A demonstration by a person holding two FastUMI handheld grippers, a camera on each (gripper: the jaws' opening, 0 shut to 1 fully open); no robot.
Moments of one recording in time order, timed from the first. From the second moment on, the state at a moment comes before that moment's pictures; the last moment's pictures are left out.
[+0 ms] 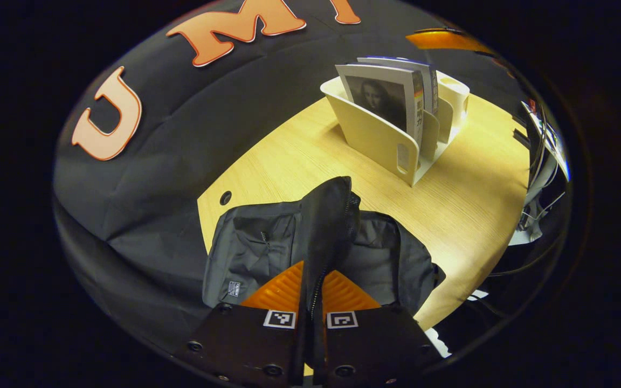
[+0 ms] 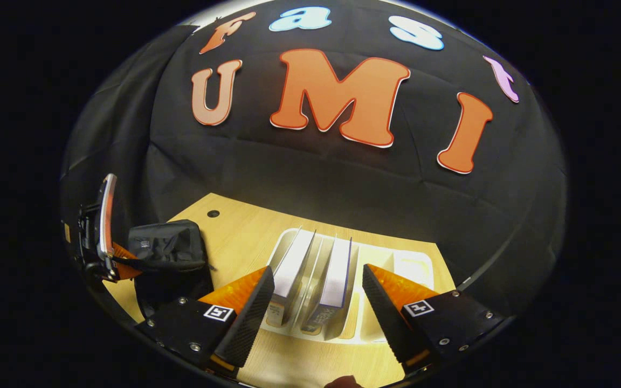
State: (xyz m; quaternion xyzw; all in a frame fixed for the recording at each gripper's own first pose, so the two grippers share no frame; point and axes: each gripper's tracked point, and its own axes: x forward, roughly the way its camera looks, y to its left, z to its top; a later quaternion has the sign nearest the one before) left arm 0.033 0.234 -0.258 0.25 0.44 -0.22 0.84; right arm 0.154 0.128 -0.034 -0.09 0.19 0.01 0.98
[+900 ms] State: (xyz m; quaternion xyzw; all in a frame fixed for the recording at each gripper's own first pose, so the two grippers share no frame) left arm 0.074 0.261 -0.195 0.25 0.47 -0.35 0.77; right arm 0.220 0.154 -0.080 -0.08 0.41 0.00 0.91
